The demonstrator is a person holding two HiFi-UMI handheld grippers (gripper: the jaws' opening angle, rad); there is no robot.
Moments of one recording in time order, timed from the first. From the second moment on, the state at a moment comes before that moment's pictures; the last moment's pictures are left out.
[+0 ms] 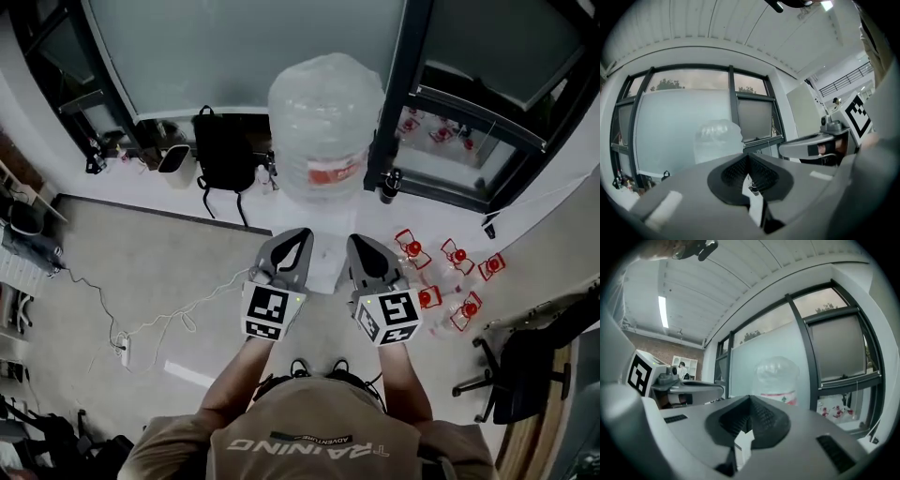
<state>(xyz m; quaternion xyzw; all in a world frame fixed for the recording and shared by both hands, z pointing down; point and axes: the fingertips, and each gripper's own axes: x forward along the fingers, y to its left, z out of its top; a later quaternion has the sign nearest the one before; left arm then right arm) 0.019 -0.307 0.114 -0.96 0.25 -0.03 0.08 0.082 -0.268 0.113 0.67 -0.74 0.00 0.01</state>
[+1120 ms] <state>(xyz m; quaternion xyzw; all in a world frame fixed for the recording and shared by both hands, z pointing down) 0.023 -0.302 0.040 -0.96 0.27 0.06 0.07 0.106 -0.257 0.053 0.65 -0.76 -0.06 0.00</state>
